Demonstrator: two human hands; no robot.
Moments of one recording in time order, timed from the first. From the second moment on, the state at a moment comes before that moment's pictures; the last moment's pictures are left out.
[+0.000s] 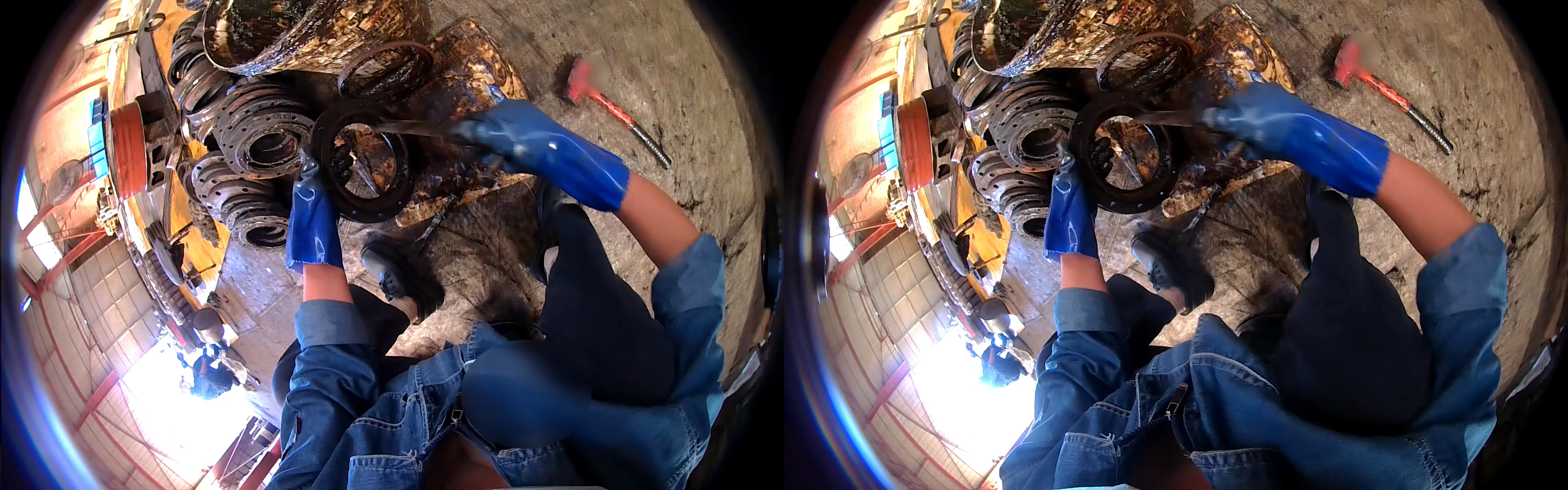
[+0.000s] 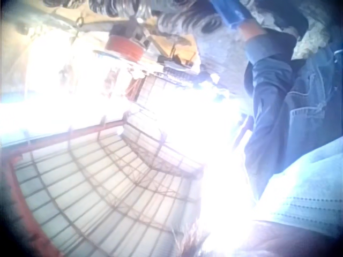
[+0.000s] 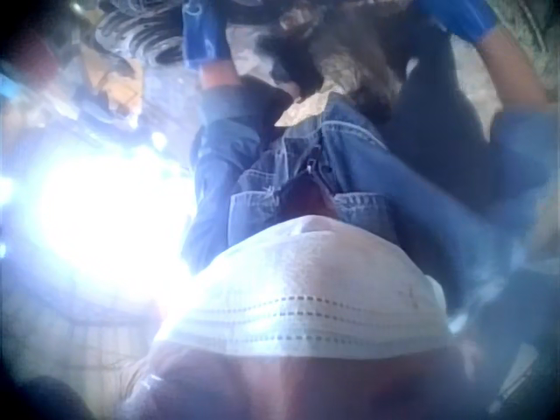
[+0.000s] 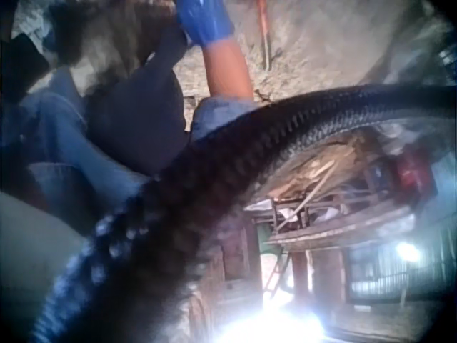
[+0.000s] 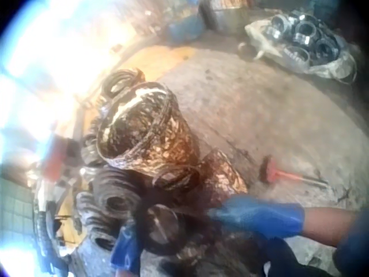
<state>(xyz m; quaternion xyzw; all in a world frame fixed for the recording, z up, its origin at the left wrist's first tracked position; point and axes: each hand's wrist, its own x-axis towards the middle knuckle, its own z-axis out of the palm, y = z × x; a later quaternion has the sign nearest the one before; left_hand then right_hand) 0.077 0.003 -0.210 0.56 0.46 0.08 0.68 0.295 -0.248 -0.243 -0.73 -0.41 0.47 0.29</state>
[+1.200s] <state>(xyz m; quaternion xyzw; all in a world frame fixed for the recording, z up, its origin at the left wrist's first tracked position) 0.063 0.028 -0.236 0.51 0.50 0.06 0.70 0.245 -0.260 -0.304 -0.70 -0.12 0.60 0.38</state>
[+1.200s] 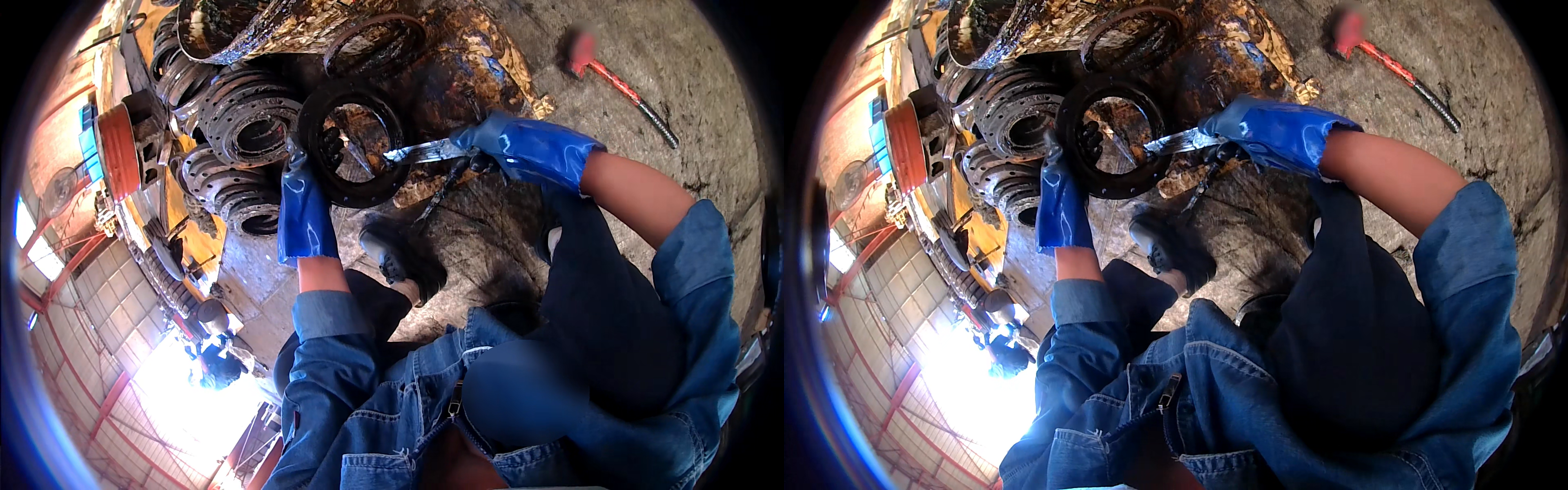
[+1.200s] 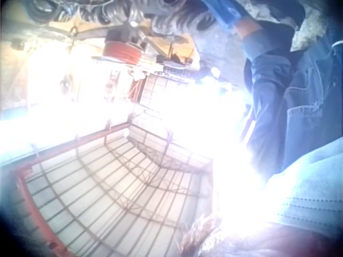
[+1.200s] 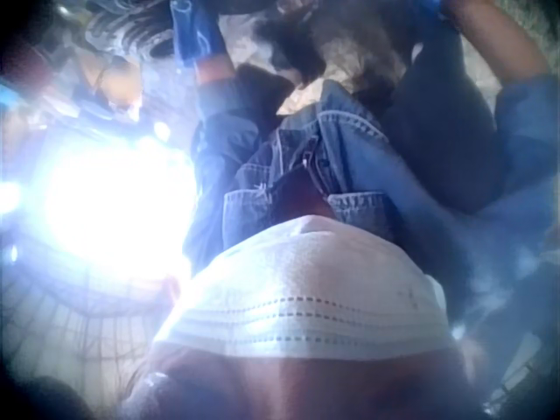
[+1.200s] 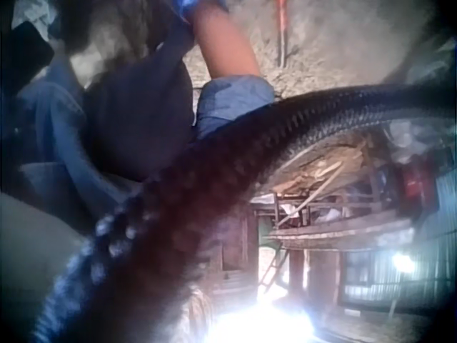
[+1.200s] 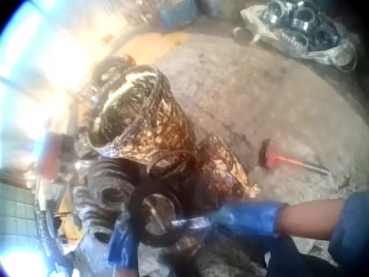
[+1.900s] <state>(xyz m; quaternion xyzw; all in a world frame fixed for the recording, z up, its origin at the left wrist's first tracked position) 0.060 0.015 -0.235 0.55 0.47 0.11 0.68 0.348 -0.266 -0.188 -0.51 0.10 0.50 0.70</state>
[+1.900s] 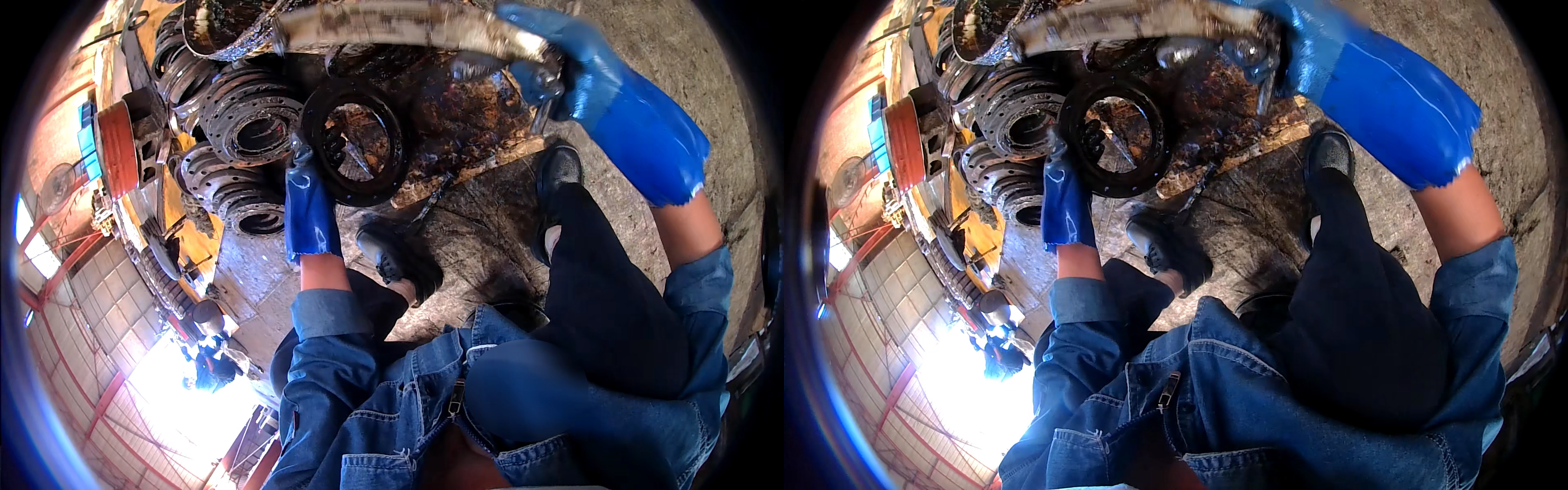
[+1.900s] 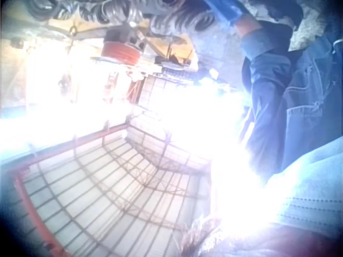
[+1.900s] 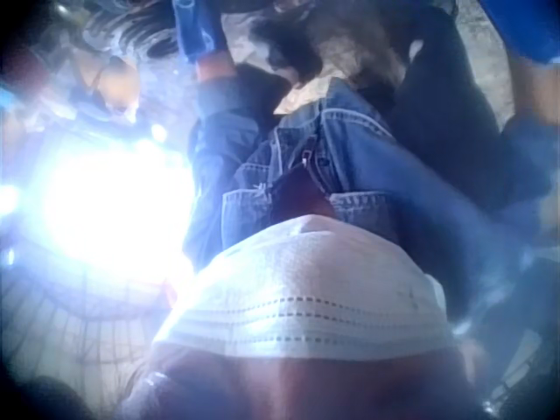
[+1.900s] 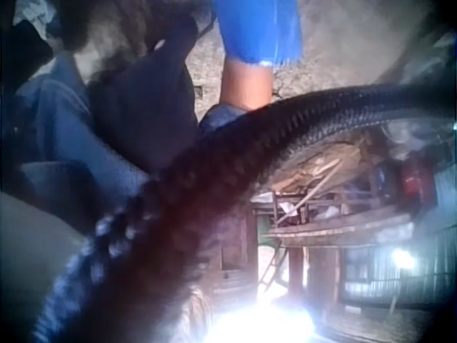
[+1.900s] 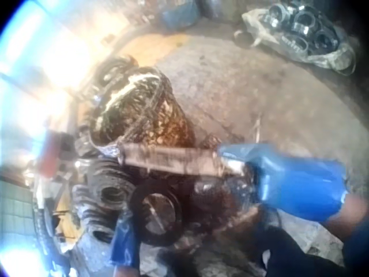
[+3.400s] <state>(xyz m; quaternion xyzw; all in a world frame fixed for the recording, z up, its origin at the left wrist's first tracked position) 0.059 0.033 -0.248 0.52 0.51 0.06 0.68 0.261 -0.267 -0.327 -0.69 -0.14 0.59 0.40</state>
